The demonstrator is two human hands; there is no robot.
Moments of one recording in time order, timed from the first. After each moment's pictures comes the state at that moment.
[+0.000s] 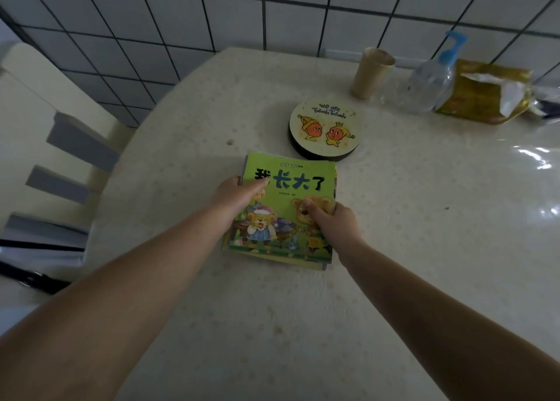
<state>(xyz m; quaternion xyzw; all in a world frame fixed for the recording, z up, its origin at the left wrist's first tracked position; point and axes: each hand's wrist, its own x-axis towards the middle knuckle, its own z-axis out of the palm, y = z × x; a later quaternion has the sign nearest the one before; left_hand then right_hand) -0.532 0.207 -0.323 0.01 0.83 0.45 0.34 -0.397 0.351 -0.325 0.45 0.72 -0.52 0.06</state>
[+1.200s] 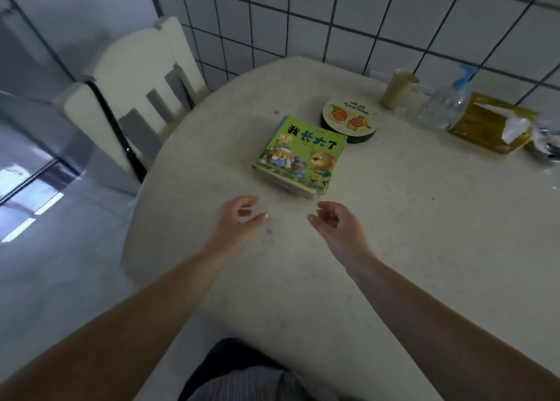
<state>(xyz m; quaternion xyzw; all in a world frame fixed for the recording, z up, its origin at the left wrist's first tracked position) -0.286 0.124 -0.300 -0.03 0.84 0.53 0.08 -0.234 0.319 -0.283 0.22 0.80 -0.56 0.02</state>
